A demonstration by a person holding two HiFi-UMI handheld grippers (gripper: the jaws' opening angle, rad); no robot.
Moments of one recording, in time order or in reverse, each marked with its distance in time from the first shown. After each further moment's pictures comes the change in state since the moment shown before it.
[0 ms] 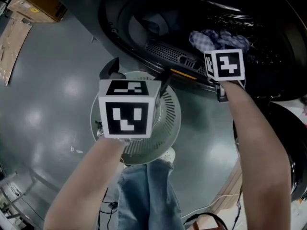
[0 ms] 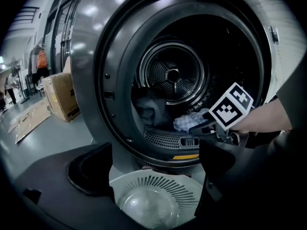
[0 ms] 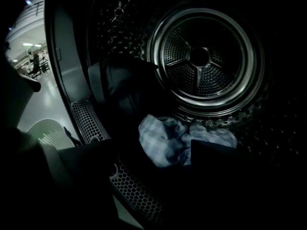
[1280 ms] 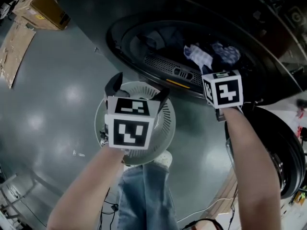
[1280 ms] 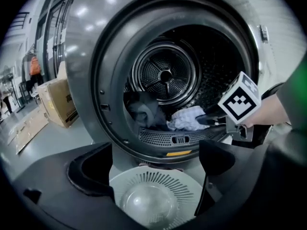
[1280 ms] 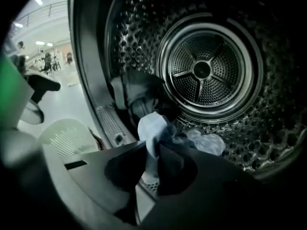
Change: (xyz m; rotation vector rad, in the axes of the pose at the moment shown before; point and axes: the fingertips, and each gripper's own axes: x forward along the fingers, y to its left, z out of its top) left arm -0.028 -0.018 0.006 0.075 0.024 -0.030; right arm -0.063 0.012 0.005 -0.075 -0.056 0.073
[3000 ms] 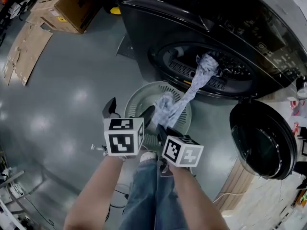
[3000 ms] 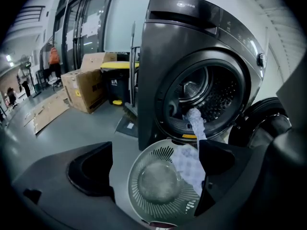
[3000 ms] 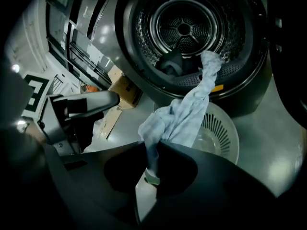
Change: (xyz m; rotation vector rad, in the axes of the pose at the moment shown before) left arm -0.138 0.085 -0.057 -0.144 0.060 0.087; right arm -0.139 0.308 -0.034 0.817 0.027 0.413
